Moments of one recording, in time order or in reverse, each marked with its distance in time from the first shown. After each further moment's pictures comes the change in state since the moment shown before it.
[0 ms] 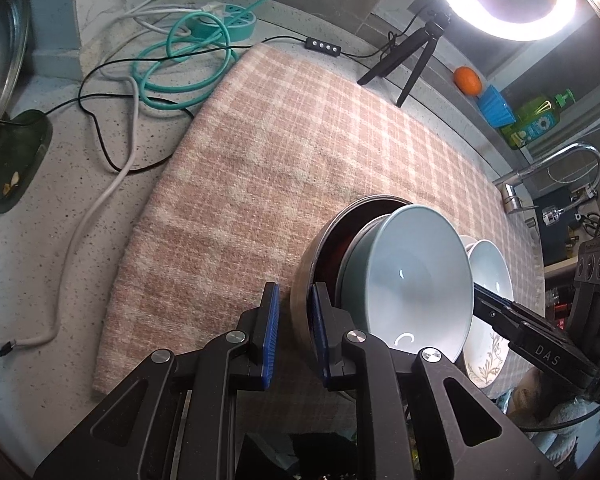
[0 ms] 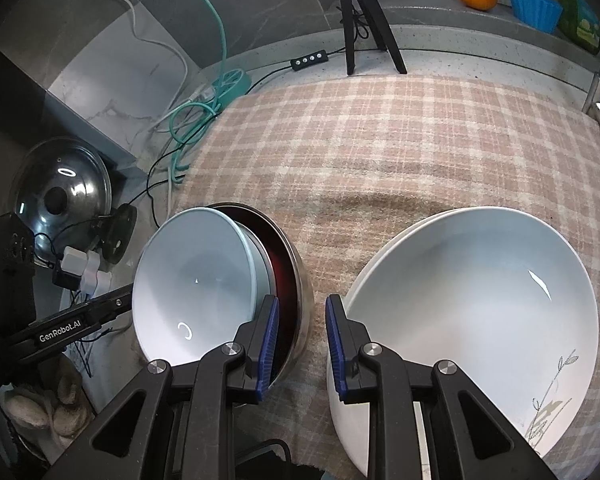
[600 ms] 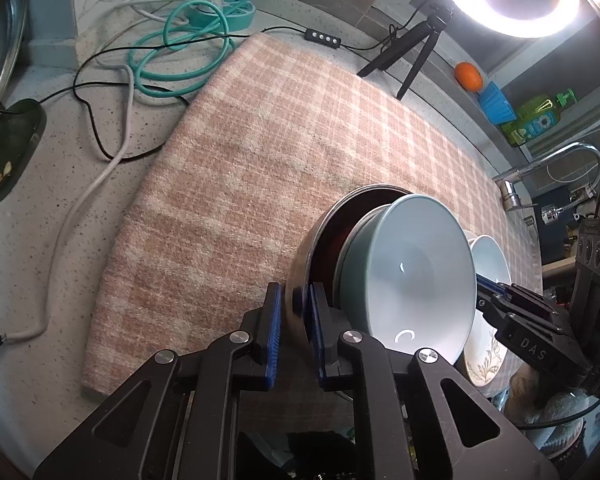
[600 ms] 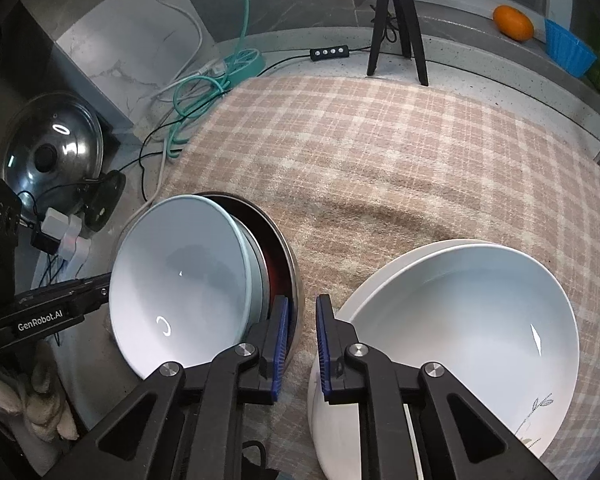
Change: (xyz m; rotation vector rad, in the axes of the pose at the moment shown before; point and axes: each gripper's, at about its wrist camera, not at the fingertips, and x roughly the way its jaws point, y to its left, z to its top) left arm 0.007 -0.001 -0.004 -0.012 0.022 -0.015; right arm 0.013 0.013 0.007 -0.158 0.048 -0.075
